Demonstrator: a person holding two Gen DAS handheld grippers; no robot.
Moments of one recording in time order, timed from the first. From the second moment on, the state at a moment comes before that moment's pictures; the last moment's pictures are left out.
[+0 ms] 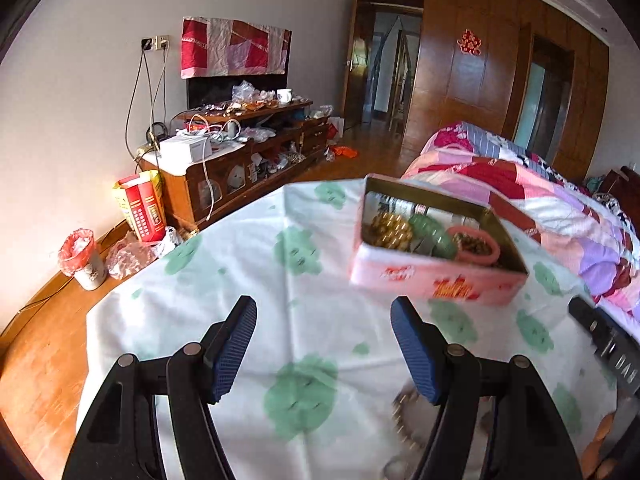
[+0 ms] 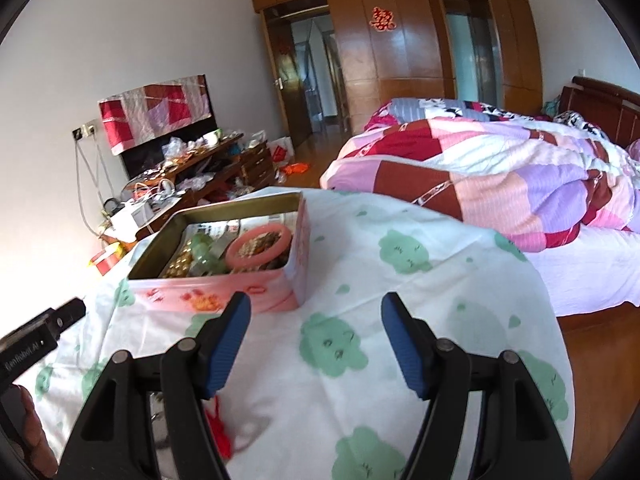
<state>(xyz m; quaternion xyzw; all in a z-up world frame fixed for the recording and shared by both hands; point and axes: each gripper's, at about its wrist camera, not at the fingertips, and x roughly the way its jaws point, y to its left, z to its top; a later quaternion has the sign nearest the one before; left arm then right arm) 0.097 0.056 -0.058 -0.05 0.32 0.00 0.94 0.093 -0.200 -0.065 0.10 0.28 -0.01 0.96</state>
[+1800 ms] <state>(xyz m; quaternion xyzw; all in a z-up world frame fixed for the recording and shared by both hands) 0.062 -0.023 -0.094 0.02 0.43 -0.17 0.89 0.072 -0.200 -0.094 0.12 0.38 0.11 0.91</state>
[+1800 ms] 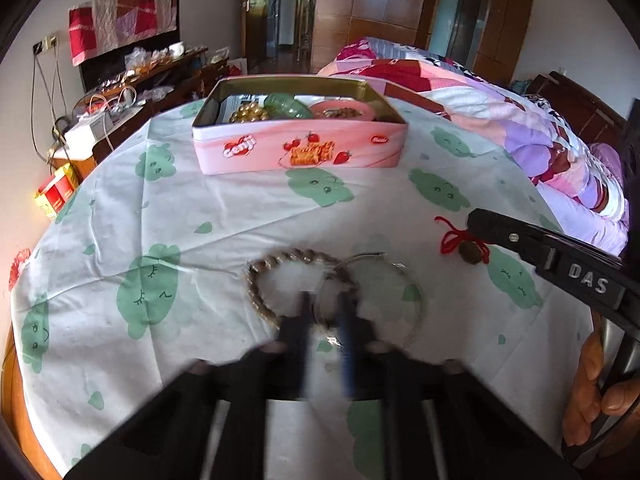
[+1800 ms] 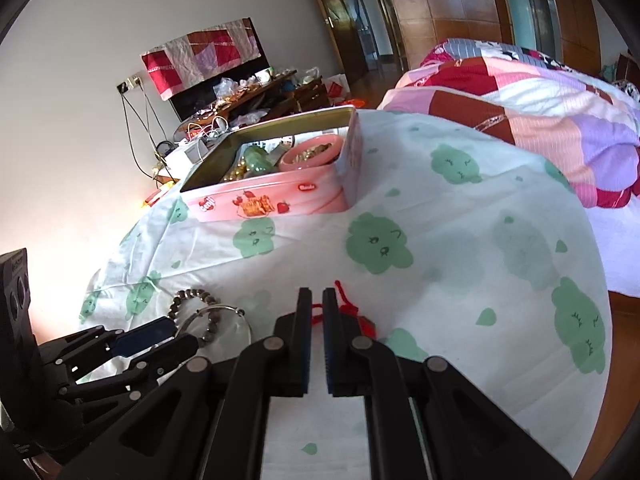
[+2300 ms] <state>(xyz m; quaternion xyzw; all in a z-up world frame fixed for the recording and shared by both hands) 0.051 -0.005 -0.061 -0.03 0.36 -0.18 0.91 0.069 -0.218 -0.096 0.18 0.36 0.13 0.91</state>
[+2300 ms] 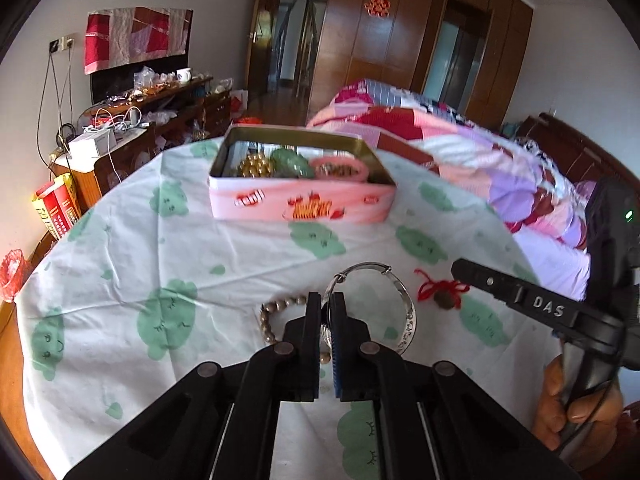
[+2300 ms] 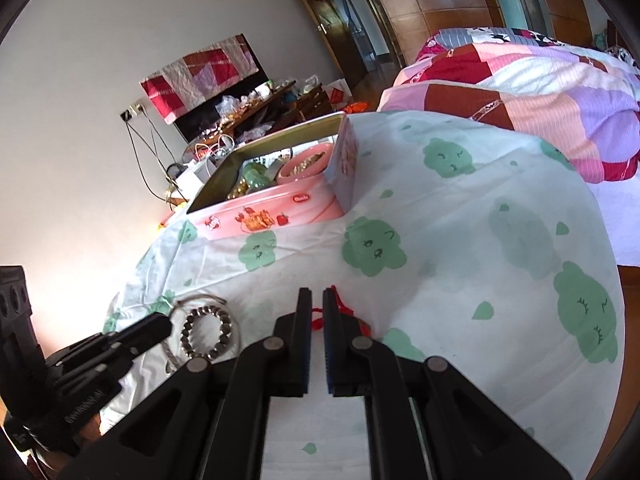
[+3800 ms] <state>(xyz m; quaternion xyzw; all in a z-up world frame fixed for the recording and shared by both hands) 0.081 0.043 -0.030 -0.11 0.30 -0.16 0.93 0.103 -0.201 -0.025 0.09 0.32 0.14 0.93</state>
